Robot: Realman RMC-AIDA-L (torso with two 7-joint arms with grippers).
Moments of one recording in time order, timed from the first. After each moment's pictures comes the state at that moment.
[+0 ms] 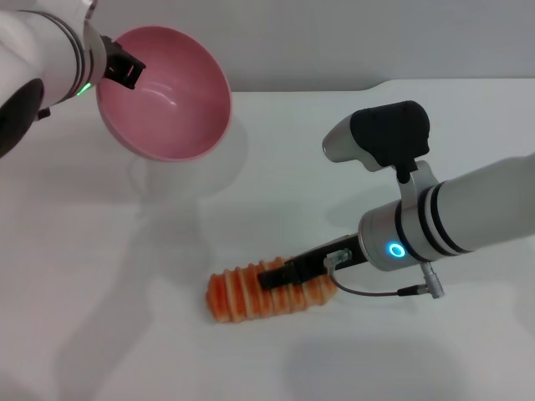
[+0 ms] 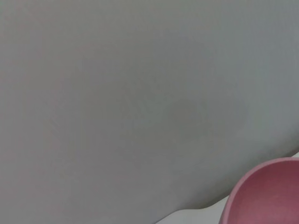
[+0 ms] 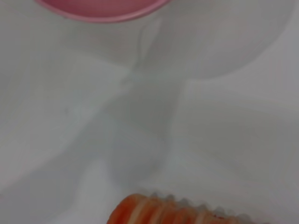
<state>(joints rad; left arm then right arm) -0.51 -2.06 1.82 1.63 0.19 -1.13 -0.12 0.56 2.08 -1.86 -1.09 0.94 0.96 -0.24</state>
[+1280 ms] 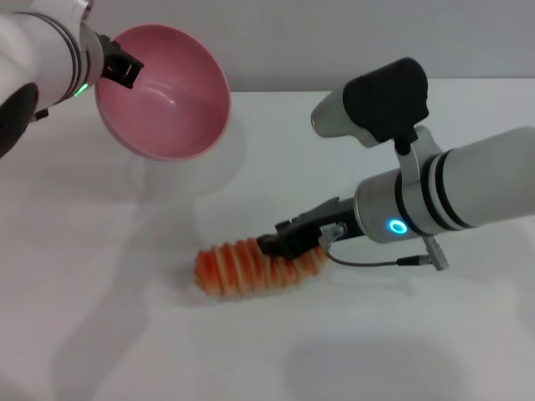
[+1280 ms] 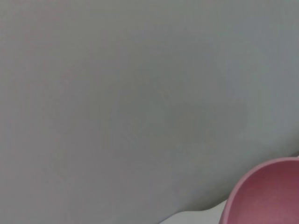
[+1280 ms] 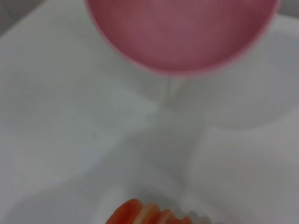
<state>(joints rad) -0.50 -2.06 1.81 1.63 0.19 -1.11 -0.12 0.52 2.07 -1.86 -1.31 0.84 1.01 -0.25</state>
